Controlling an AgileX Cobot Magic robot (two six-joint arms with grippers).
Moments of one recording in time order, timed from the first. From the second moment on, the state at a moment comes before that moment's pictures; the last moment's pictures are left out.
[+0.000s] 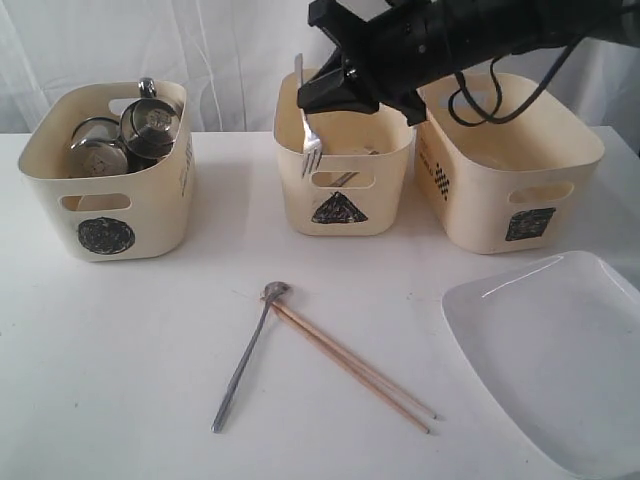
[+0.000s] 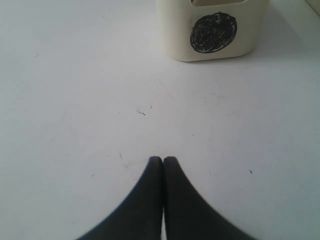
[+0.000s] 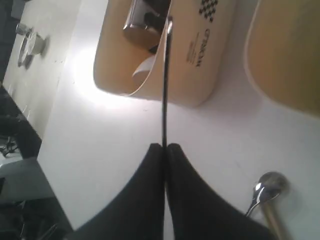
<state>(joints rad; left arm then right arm) 0.11 0.00 0.02 -0.28 0.44 0.34 0.13 1.92 -1.64 1.06 0.92 -0.42</state>
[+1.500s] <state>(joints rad) 0.11 0.00 0.02 -0.28 0.44 0.34 0.53 1.92 -1.48 0.19 0.96 -0.16</state>
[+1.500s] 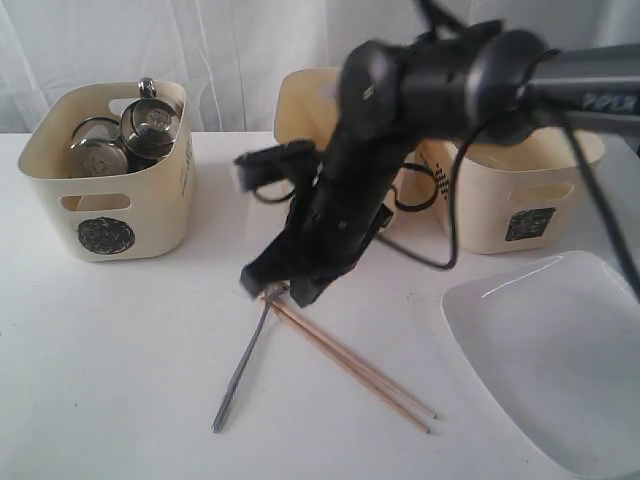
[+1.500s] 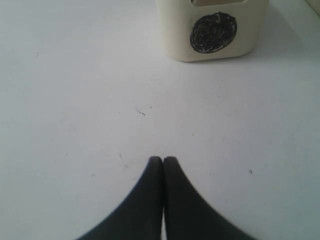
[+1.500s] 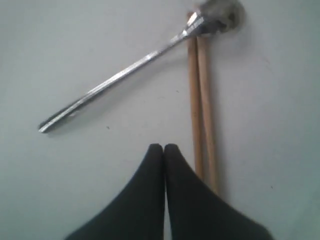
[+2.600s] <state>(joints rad) 0.11 0.00 0.02 -0.28 0.44 0.34 0.65 2.19 -1.55 -0.16 0.61 0.56</state>
